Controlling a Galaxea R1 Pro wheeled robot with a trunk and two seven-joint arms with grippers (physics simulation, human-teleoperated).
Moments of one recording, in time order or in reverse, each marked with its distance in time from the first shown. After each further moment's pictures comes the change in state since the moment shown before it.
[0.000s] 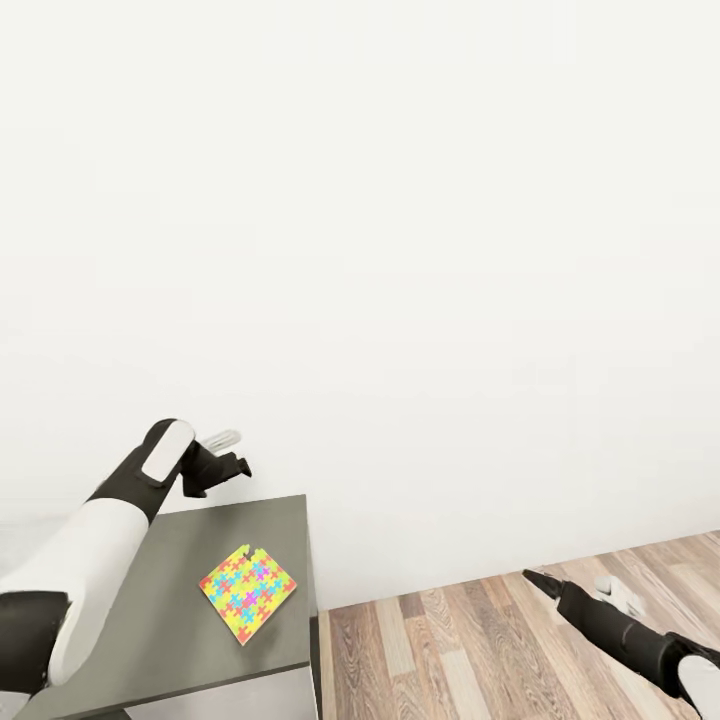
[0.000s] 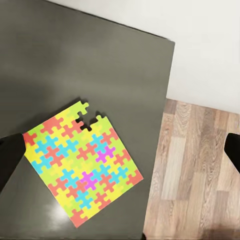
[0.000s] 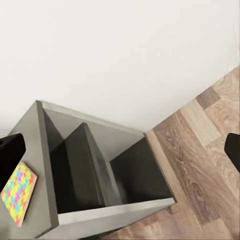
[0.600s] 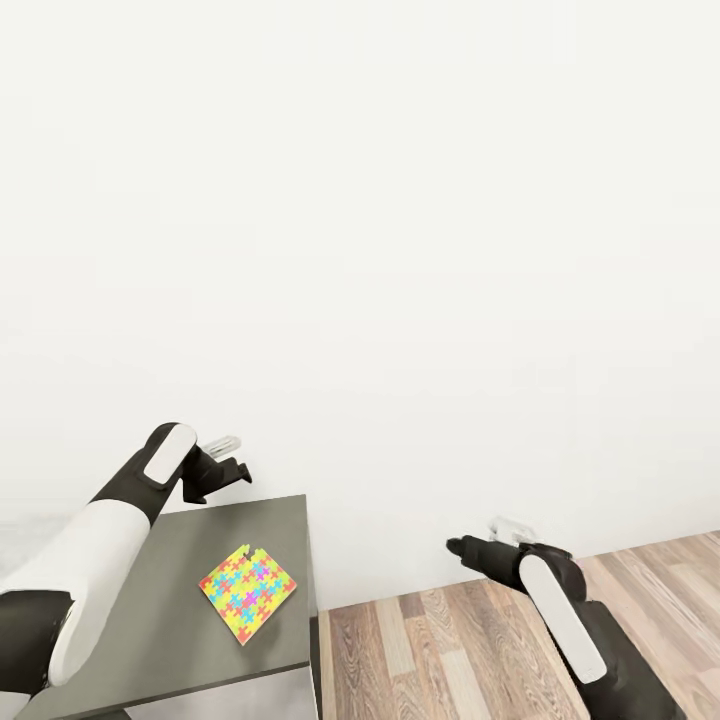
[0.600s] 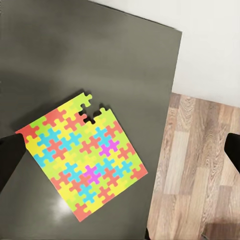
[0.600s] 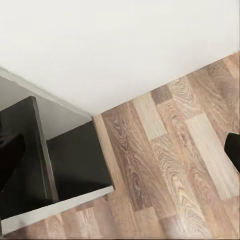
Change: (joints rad) left arm 0.000 -0.002 -0.005 0.031 -0.007 0.002 -0.007; right arm -0.319 0.169 0.375 0.077 0.161 0.071 -0.521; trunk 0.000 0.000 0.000
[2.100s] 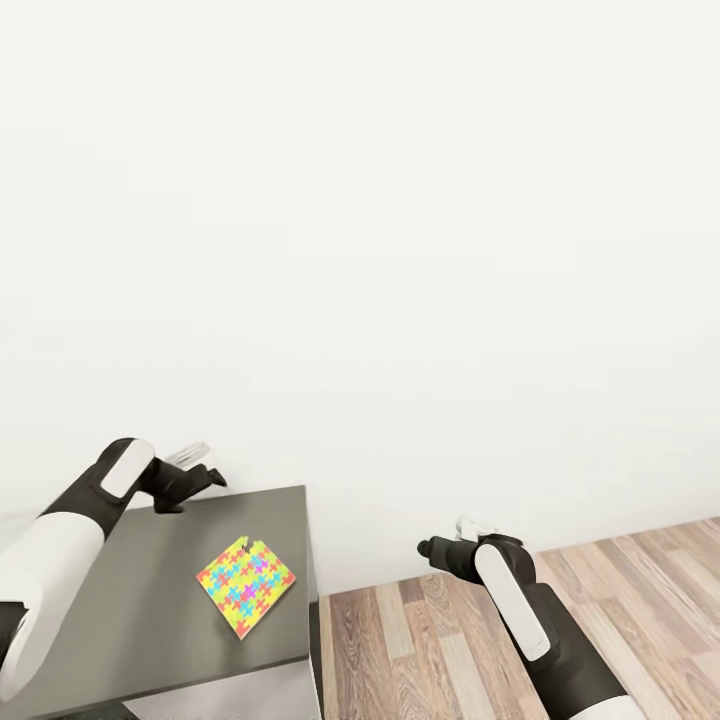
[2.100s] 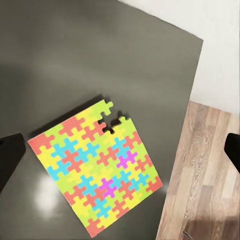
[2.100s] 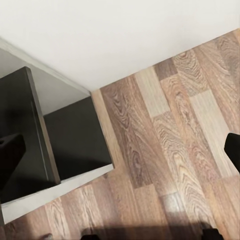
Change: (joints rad) left arm 0.025 0.132 0.002 0.061 -0.023 -0.023 -0.254; right arm -0.070 0.117 0.056 0.117 0.043 0.014 -0.074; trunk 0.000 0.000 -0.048
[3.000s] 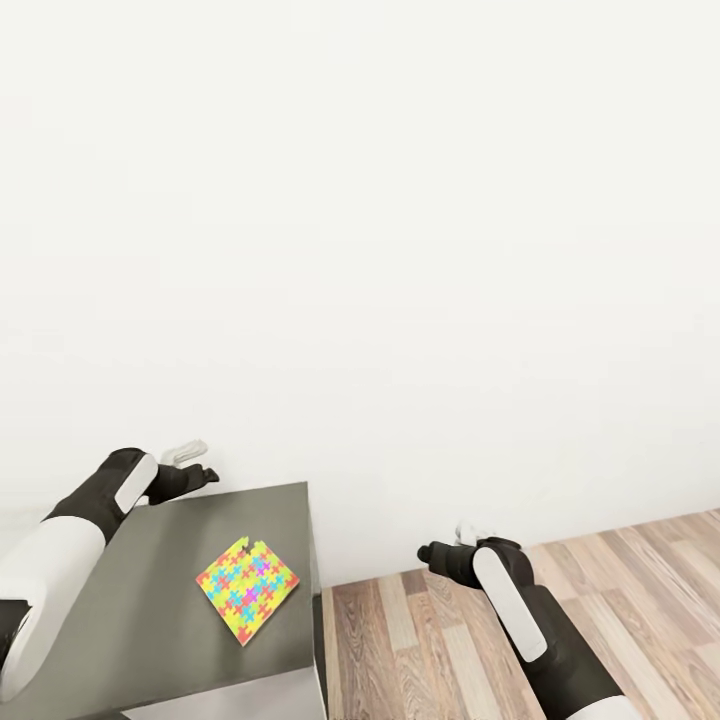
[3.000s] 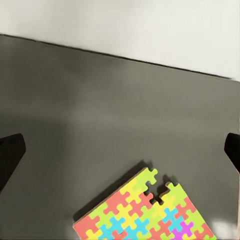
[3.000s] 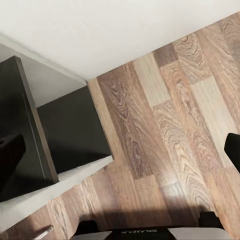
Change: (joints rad) left arm 0.000 -0.002 -0.003 0.078 -0.387 -0.238 -0.277; right arm 0.000 0.006 -0.003 0.032 0.003 -0.002 0.002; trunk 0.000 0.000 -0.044
